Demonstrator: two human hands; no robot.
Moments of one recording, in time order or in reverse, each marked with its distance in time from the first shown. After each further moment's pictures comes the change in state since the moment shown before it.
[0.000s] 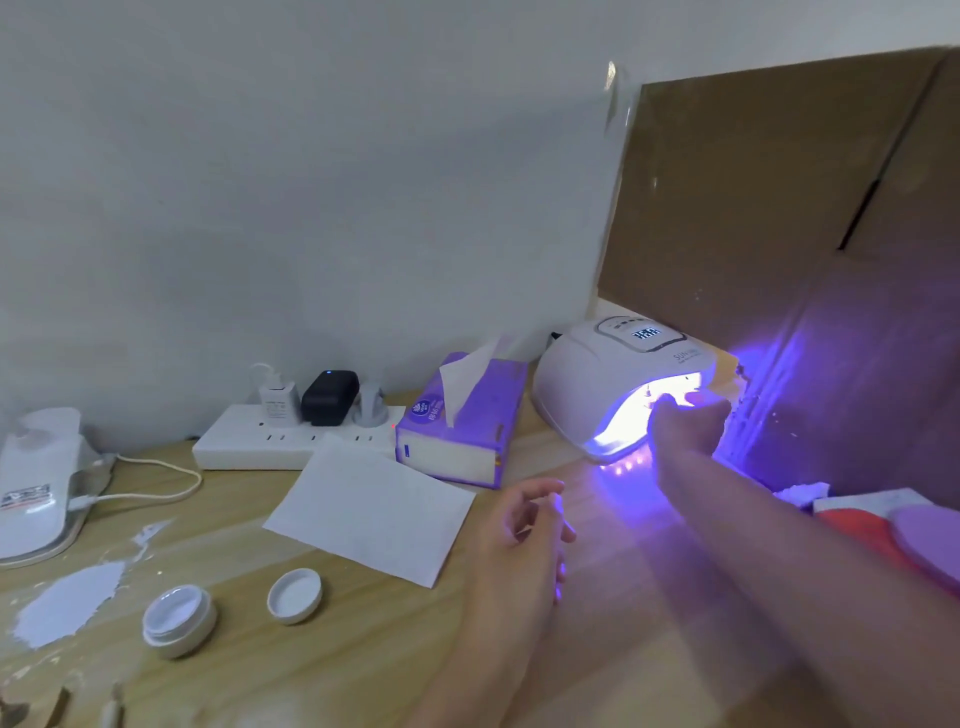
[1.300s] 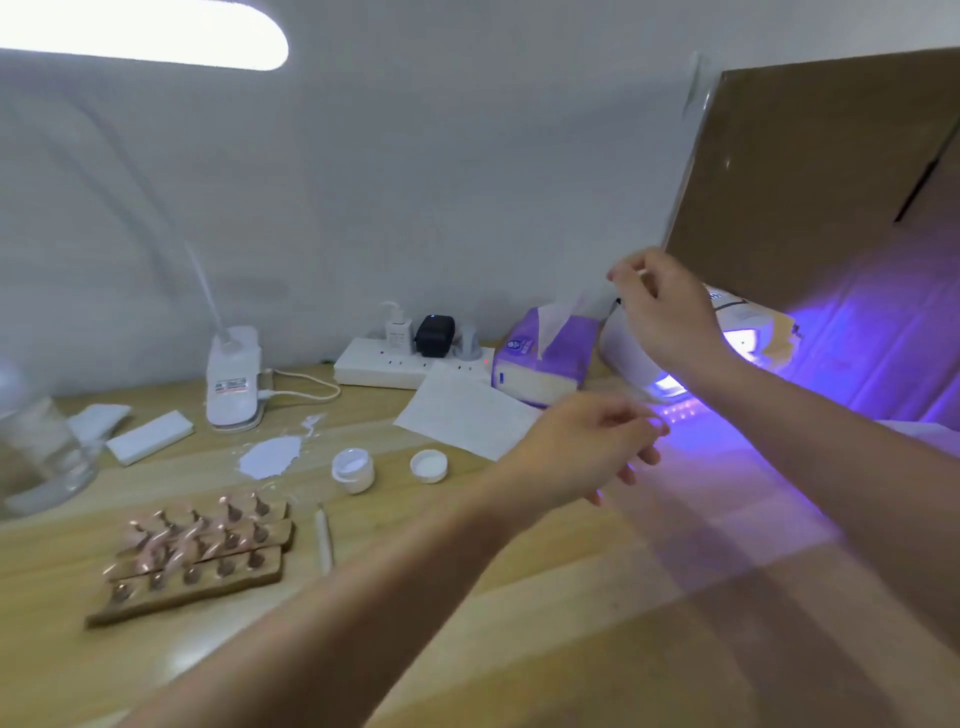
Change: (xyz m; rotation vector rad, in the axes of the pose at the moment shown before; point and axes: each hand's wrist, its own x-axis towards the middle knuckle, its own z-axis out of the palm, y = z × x) left_hand -0.050 0.073 -0.047 0.479 -0.457 0.063; right_hand -0.122 -0.084 -0.009 -0.210 -0.539 -0.735
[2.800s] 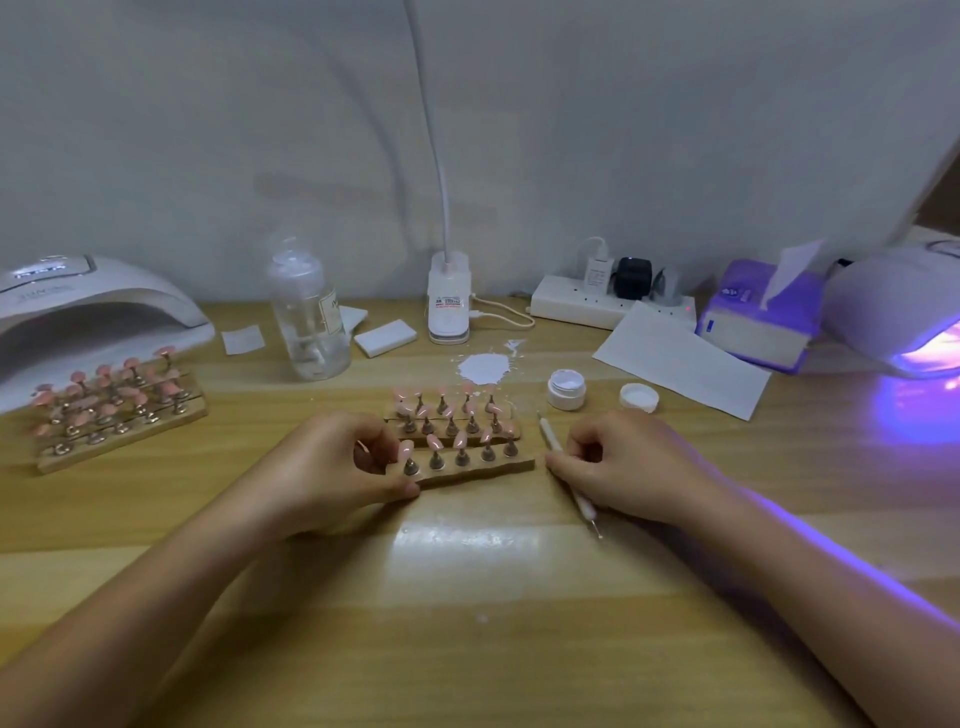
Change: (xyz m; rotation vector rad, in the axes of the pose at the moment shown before) left_hand -0.222 -0.107 -0.186 0.599 0.496 -0.360; right_hand -0.164 -0.074 0.129 -0.345 -0.839 -0.167
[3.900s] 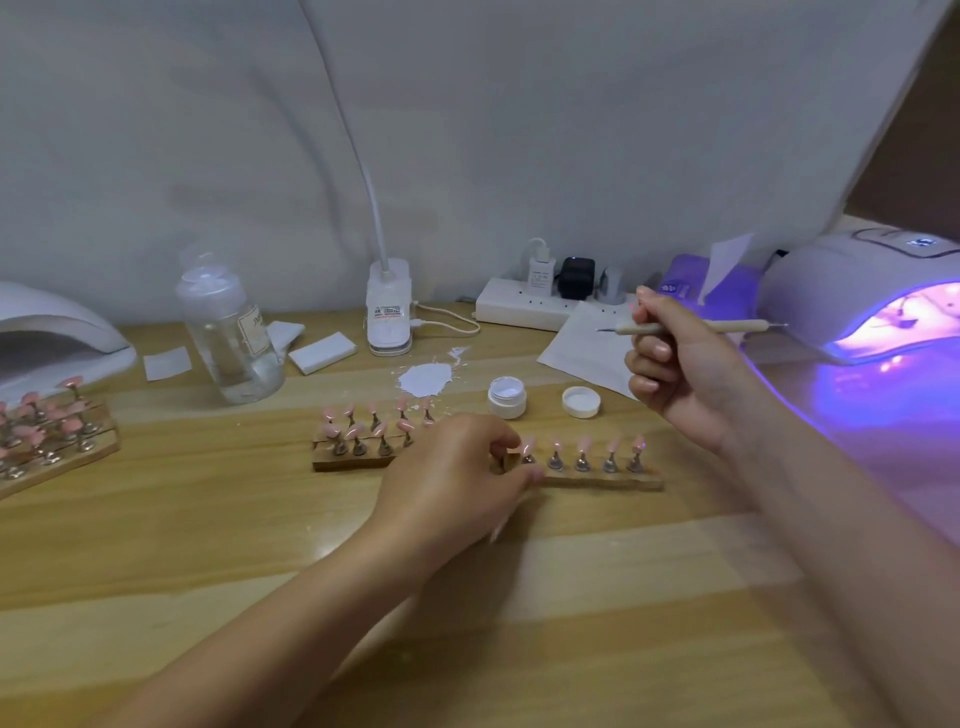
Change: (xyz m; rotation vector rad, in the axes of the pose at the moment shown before) left_hand 0.024 0.090 0.082 0.031 0.078 0.151; right_hand 0.018 0.051 -0.062 1.487 0.343 0.304
